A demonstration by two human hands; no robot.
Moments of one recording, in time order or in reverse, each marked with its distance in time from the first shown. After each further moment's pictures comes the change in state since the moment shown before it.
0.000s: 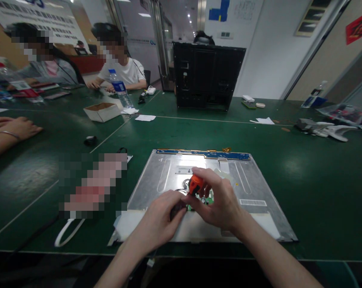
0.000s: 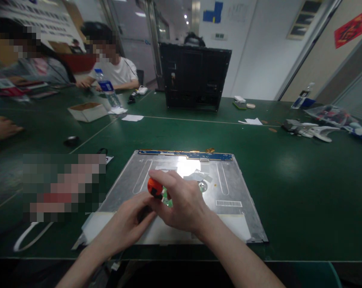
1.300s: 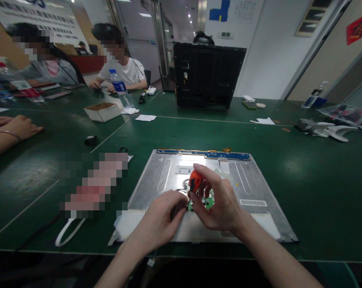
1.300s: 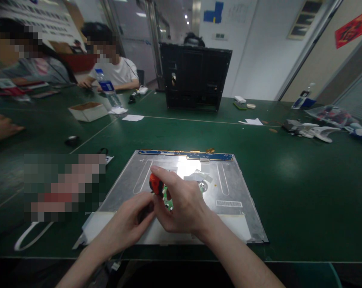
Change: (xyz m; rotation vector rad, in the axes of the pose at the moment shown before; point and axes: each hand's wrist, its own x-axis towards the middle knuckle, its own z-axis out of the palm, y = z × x) left_hand -0.001 0.002 -0.002 0.005 -0.020 -0.025; right_hand -0.003 -0.001 0.000 0.031 -0.036 0.022
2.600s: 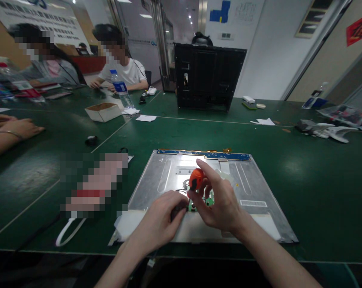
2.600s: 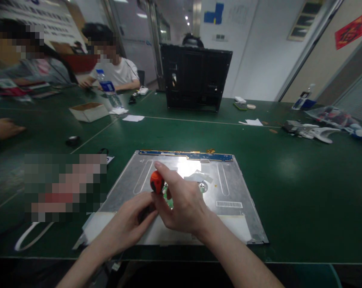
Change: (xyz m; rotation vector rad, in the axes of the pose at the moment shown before) left_hand 0.000 -0.003 0.002 -0.012 0.007 0.050; right_hand 0.000 0.000 0.000 -0.042 0.005 0.029
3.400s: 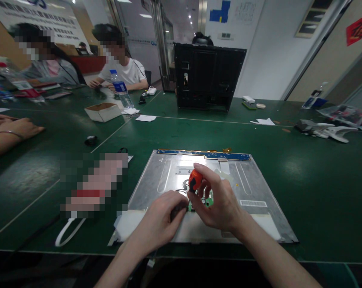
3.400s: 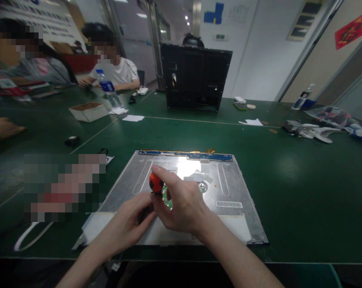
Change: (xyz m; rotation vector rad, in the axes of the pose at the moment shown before) left_hand 0.001 0.000 -0.001 0.004 0.008 0.000; right_hand 0.001 0.001 0.002 0.017 0.017 -0.022
